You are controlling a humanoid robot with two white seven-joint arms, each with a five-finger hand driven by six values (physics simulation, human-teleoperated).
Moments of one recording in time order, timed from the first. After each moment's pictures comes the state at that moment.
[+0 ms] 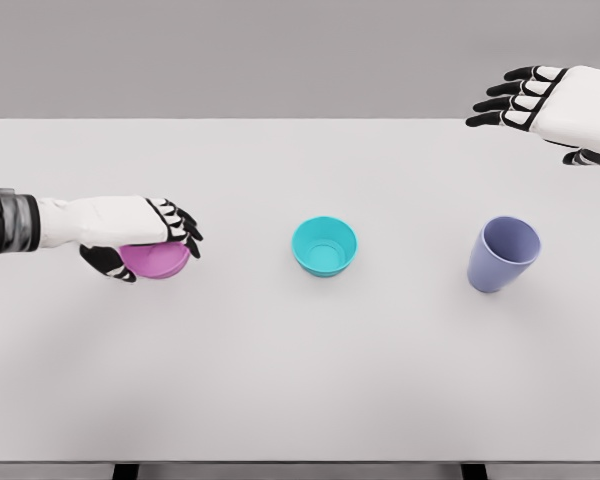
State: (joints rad) left arm -0.74 0.97 -0.87 -1.66 -0.20 -0.42 -0.61; right arm -0.60 -1.03 0.29 -1.75 0.38 -0.61 0.61
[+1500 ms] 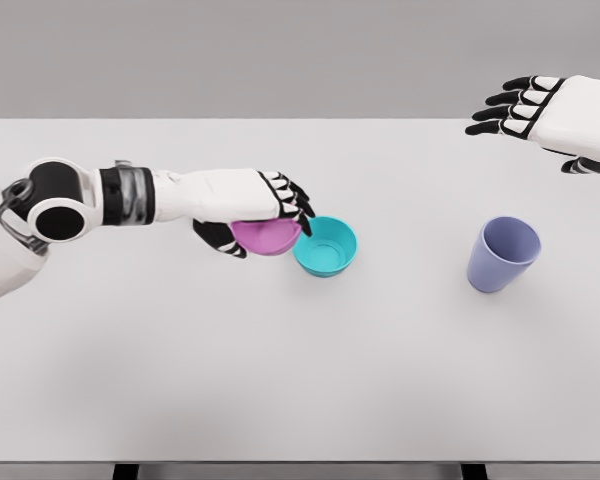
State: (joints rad) left arm -0.83 0.65 -0.89 -1.63 -0.24 -0.36 -0.61; right arm -0.58 -1.03 0.28 -1.75 0.38 -0.61 0.61
